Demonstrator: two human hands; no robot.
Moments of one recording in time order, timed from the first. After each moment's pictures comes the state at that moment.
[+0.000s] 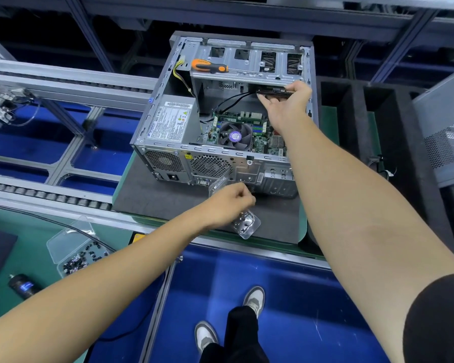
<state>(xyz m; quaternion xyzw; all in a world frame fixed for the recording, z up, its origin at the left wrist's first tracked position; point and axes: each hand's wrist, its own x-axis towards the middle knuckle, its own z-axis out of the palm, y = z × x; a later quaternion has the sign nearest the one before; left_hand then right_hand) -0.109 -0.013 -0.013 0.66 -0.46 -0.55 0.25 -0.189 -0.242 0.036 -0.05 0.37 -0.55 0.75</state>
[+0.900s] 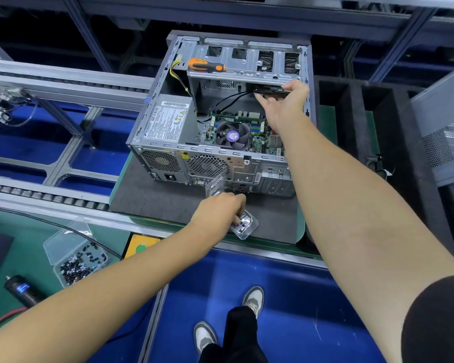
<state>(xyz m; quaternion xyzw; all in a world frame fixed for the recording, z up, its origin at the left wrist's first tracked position) -0.108 -0.002 -0.042 0.70 -0.69 -0.21 0.03 -0.189 -0.241 0.037 -0.05 0.34 -0.56 0.75</state>
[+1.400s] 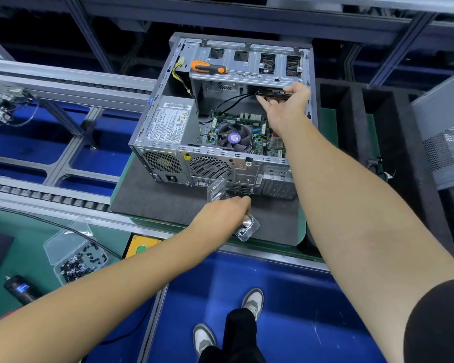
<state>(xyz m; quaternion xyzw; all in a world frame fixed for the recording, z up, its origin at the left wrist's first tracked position) -0.109 0.005 -0.046 0.65 -0.74 -0.14 0.03 -0.189 -0.239 0.039 -0.07 0.38 -0.56 0.73</state>
